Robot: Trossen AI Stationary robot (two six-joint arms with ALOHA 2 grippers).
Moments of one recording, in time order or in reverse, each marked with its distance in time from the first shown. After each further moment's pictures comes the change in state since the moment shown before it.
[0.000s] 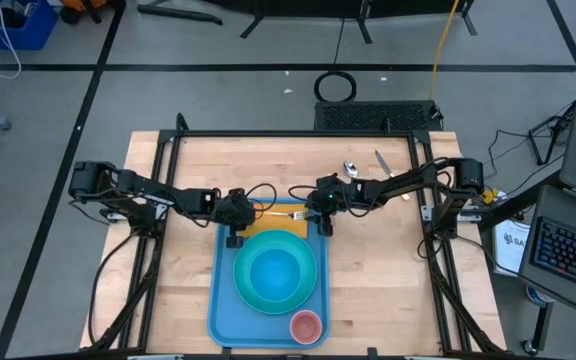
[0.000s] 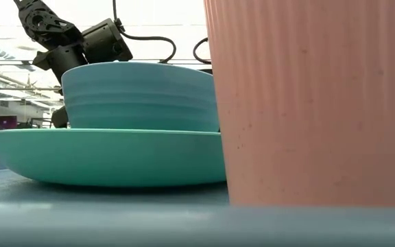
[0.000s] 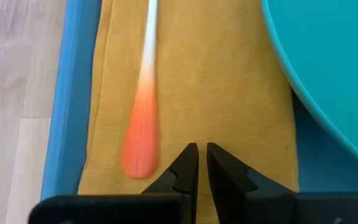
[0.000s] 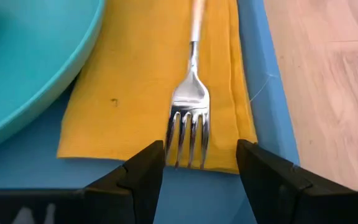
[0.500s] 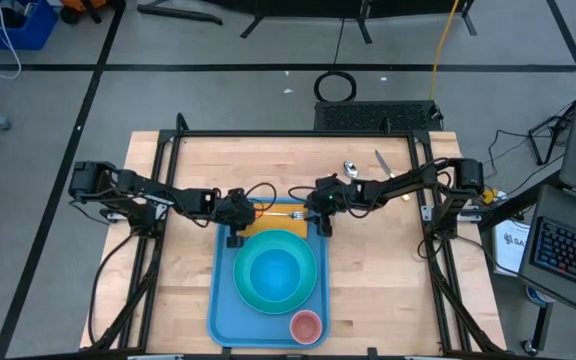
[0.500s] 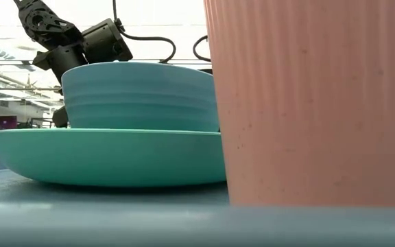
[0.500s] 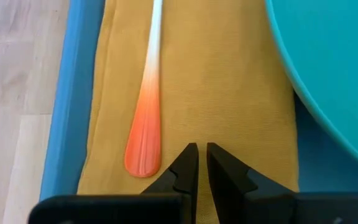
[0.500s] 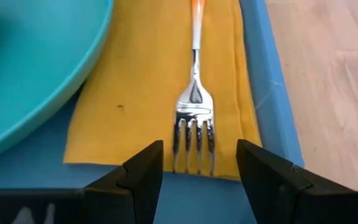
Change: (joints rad) left arm 0.000 0.000 0.000 0.000 -0.003 -0.024; right arm 0.007 0.000 0.000 0.017 0.002 0.001
